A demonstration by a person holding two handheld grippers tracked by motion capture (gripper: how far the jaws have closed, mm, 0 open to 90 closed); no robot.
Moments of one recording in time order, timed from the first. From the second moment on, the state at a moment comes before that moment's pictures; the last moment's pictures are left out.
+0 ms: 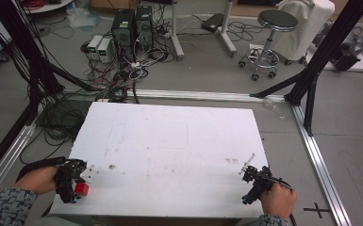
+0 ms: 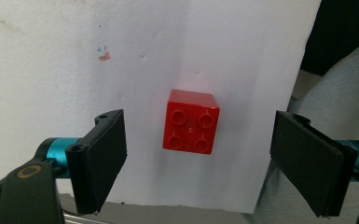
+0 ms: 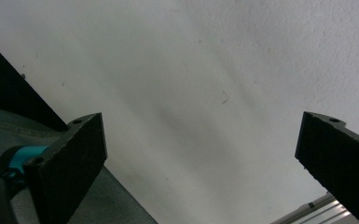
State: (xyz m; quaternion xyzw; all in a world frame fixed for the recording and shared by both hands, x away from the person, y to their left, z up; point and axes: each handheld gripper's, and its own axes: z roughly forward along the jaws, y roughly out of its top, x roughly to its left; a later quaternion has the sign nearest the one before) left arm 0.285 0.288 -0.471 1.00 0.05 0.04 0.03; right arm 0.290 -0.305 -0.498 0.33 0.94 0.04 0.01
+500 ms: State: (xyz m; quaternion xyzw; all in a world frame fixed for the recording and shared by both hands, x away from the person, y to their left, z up) left arm 0.287 0.293 -0.482 1.00 0.00 0.03 0.01; right arm 0.290 -0.305 -0.499 0.33 0.94 0.04 0.01
